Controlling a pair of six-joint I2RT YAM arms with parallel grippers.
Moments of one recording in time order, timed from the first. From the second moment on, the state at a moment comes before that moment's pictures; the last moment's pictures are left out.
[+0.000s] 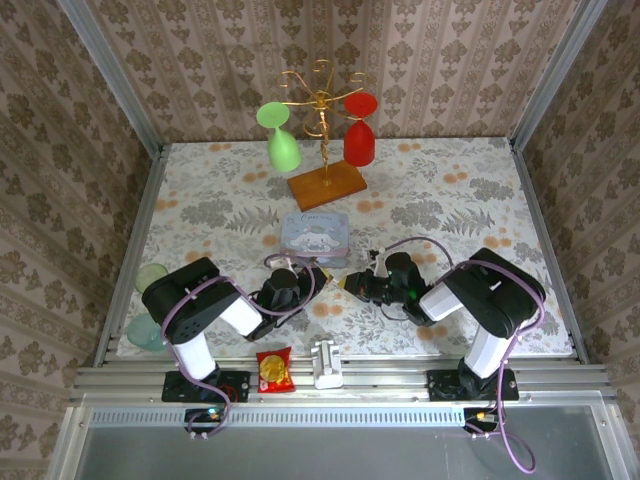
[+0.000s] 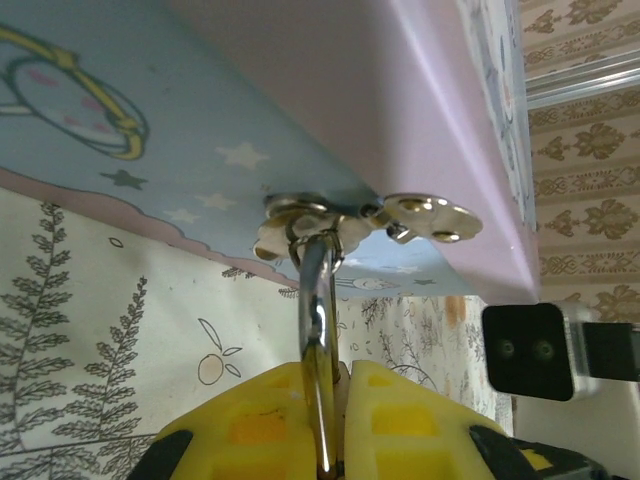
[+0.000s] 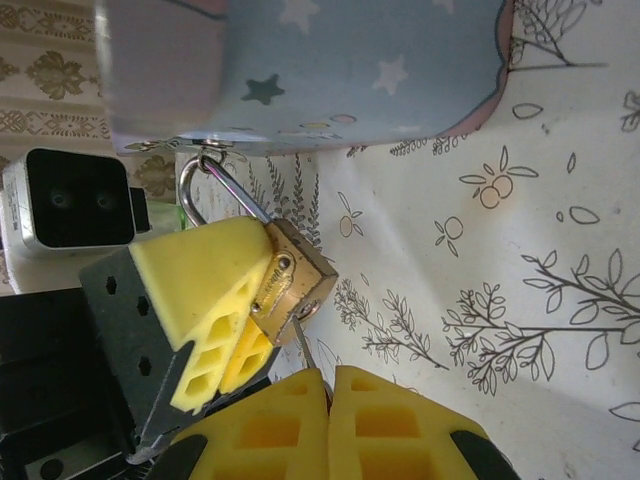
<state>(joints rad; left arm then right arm) -0.89 1.74 0.32 1.04 -0.05 -1.27 0.59 1.75 0.37 0.92 -0.48 1.12</state>
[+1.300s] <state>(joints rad) -0.91 1.77 0.32 1.11 -0.09 -1.34 0.57 1.89 0.35 1.19 -0.51 1.32</state>
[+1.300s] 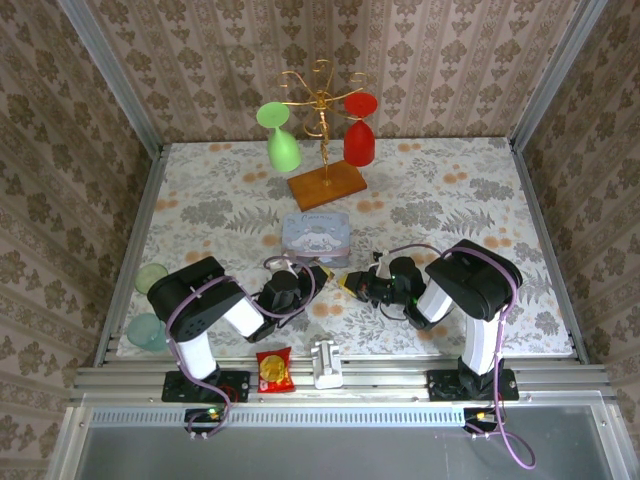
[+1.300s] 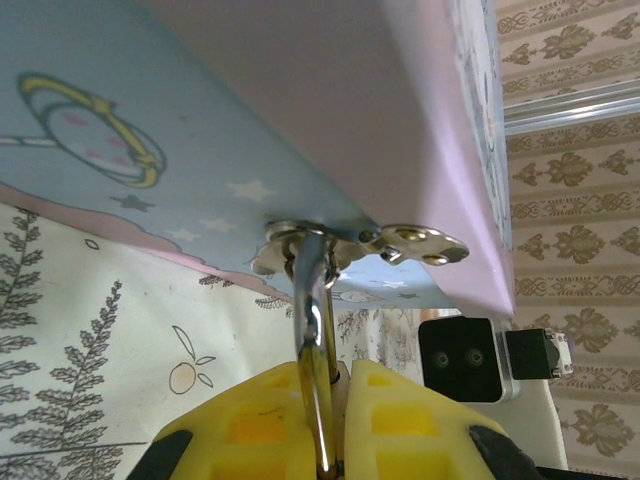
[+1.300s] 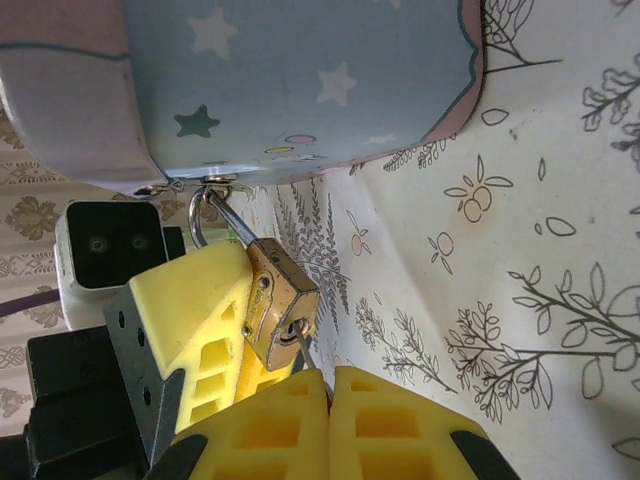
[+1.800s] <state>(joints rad) -0.91 1.77 0.36 1.12 -0.12 -1.40 0.55 1.85 0.35 1.19 -0.51 1.34</state>
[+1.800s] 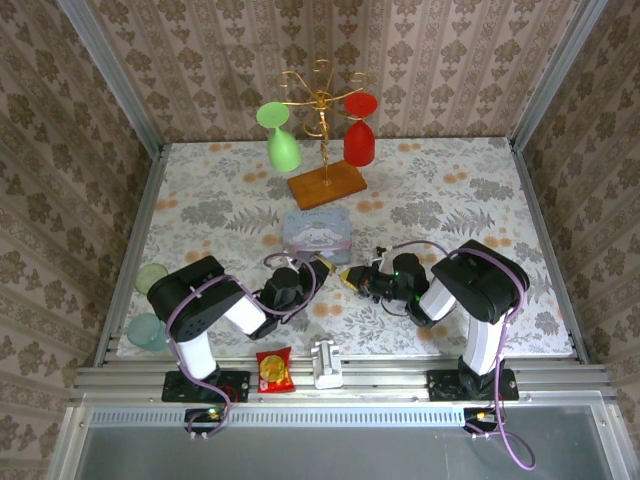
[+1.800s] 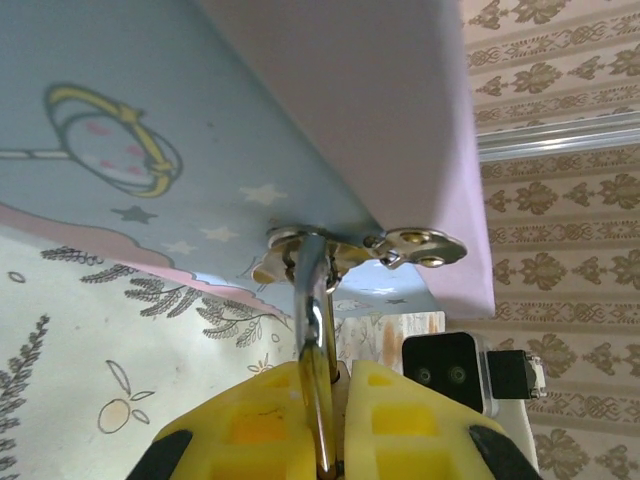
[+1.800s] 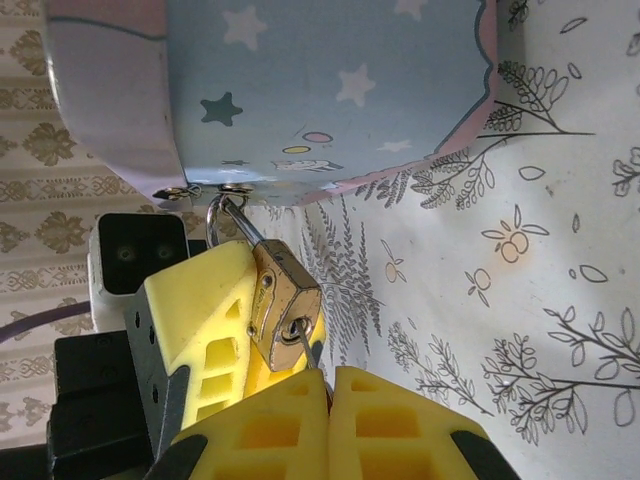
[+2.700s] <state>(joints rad) -0.90 1.77 0.39 1.11 -0.15 -1.42 0.48 1.88 0.42 1.16 -0.65 1.47</state>
